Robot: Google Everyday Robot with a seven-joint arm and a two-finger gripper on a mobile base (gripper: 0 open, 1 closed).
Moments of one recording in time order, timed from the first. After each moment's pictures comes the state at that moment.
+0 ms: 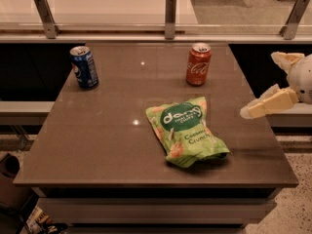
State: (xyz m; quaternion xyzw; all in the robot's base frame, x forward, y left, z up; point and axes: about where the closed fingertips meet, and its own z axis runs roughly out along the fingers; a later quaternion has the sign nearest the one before) arm 0.525 -0.241 0.928 -0.44 0.76 0.09 0.47
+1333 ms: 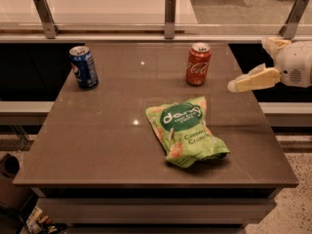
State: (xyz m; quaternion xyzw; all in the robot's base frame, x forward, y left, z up) arm 0.596 -0.237 0.940 -0.40 0.73 0.14 0.55
